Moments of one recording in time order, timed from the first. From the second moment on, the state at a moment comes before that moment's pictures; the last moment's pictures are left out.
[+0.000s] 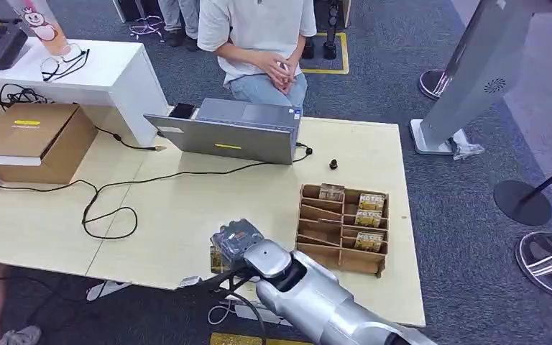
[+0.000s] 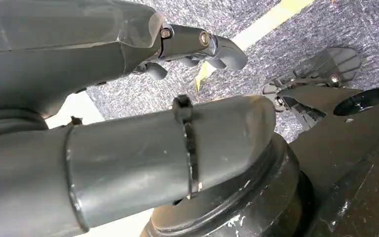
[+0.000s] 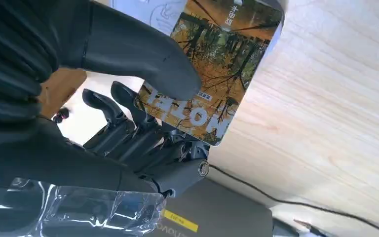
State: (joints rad) left arm -0.03 -0.04 0.48 -0.36 -0.80 -0.44 0.03; right arm -0.69 0.32 1.00 -0.67 0.99 0.16 0.08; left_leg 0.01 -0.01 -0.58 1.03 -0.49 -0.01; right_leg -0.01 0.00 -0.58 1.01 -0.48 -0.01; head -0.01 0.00
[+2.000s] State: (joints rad) left arm -0.01 -0.04 0.49 -0.37 -0.84 -0.43 -0.02; right arm -0.56 0.17 0.76 -1.20 0.76 0.05 -0.04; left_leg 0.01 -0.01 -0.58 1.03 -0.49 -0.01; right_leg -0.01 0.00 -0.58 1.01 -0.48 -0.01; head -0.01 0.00
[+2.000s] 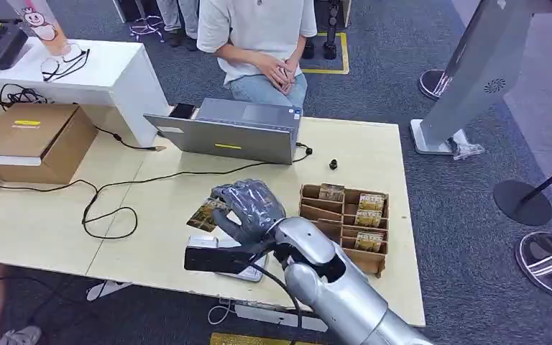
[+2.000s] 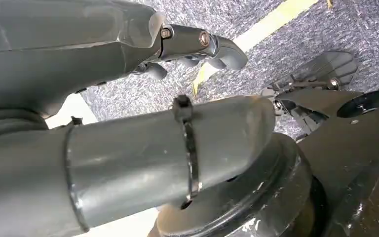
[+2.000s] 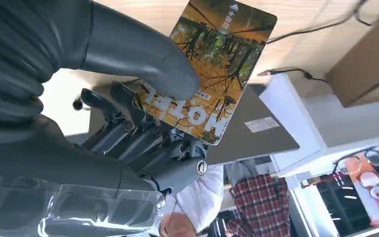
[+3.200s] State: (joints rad) left arm -0.04 -0.04 0.47 -0.36 -0.84 -0.42 -0.02; right arm -0.55 0.19 0.59 -1.11 0.36 0.07 -0.05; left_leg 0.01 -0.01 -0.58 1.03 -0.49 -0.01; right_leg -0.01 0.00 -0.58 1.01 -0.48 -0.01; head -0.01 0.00
